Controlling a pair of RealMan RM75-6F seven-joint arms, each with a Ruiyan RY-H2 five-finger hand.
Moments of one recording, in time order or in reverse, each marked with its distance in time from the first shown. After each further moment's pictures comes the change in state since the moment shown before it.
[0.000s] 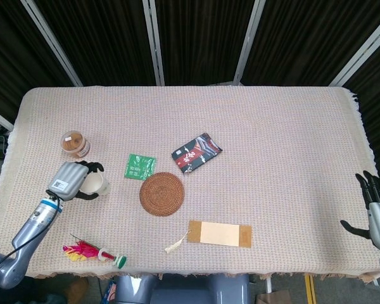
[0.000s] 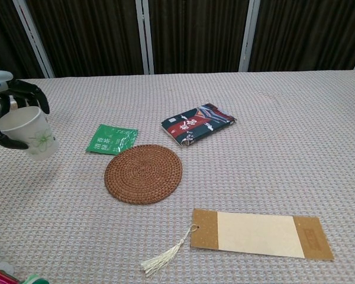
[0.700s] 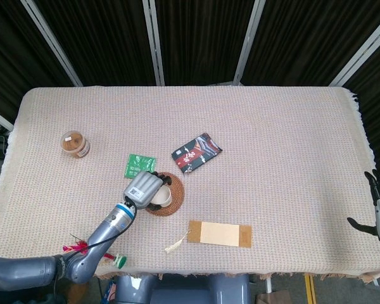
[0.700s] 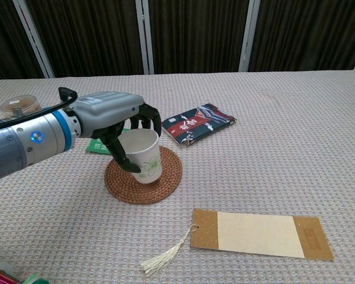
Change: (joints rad) left arm -0.243 -0.359 -0.092 -0.083 -0.348 -0.071 0.558; right arm 0.014 -0.004 0.022 0.051 0.075 -0.054 0.032
